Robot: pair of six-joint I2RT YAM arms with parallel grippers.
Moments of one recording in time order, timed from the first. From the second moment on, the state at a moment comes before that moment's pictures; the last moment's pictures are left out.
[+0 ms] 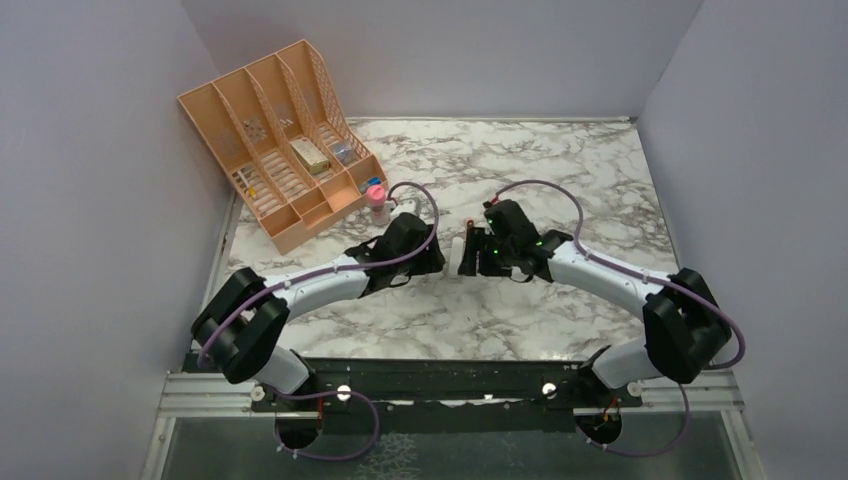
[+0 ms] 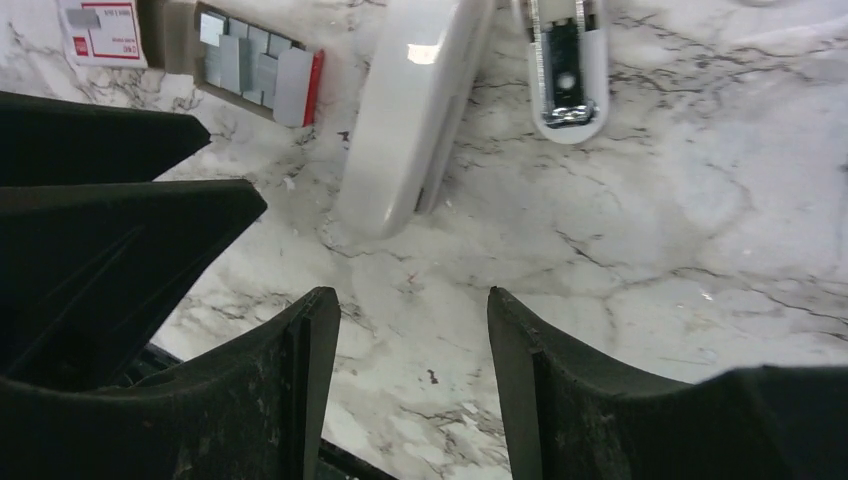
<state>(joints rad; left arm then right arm) -0.77 1.50 0.85 -0.05 -0.11 -0.74 0.63 1.41 0.85 -0.33 -0.08 0.59</state>
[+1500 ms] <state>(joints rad) -0.73 1.59 0.56 0.45 0.10 -0.91 0.78 1.67 1.10 -0.45 0.05 0.63</state>
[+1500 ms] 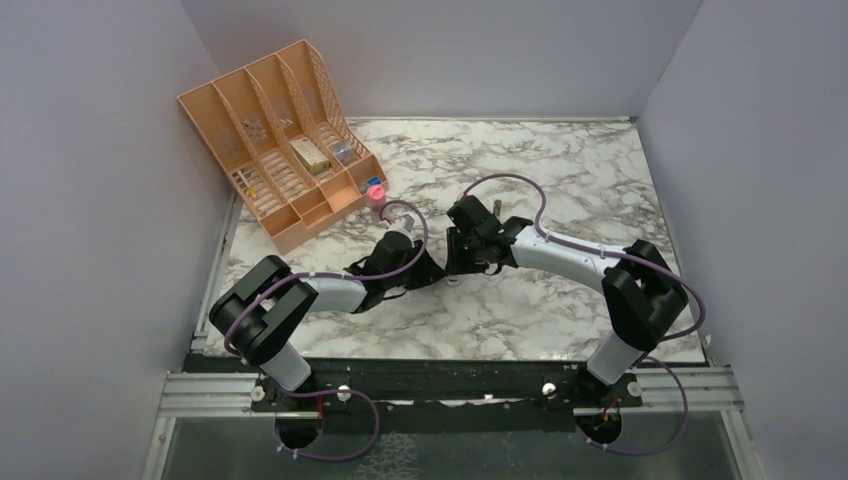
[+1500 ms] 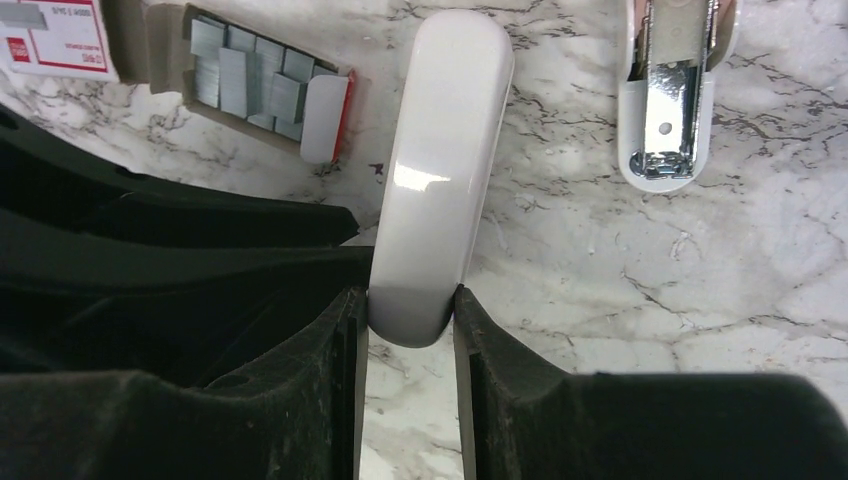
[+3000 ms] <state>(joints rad) -0.71 1.74 0.50 0.72 0.22 -0.97 0.64 1.89 1.57 -0.63 -0.10 0.51</state>
